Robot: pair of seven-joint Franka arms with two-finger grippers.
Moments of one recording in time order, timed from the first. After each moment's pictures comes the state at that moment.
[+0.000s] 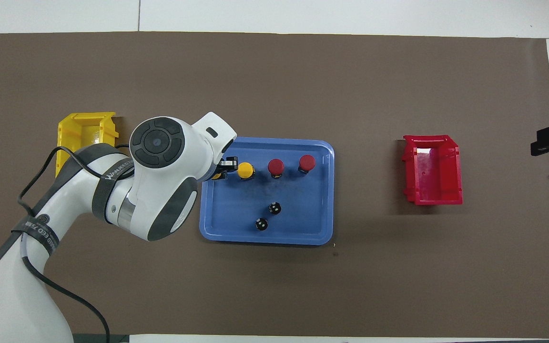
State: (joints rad) left arm -0.67 0.18 0.09 -1.96 -0.03 2.19 -0.51; right arm -0.06 -0.02 -0.05 -1.59 -0.02 1.50 0.02
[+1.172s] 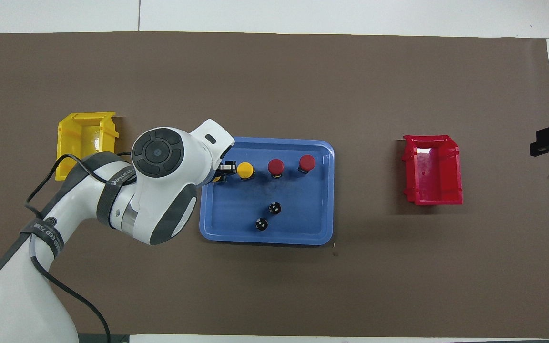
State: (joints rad) left arm -0.67 0.18 0.09 -2.03 -0.03 2.27 -0.51; right arm -0.06 -0.02 -0.05 -1.59 -0.02 1.50 0.02
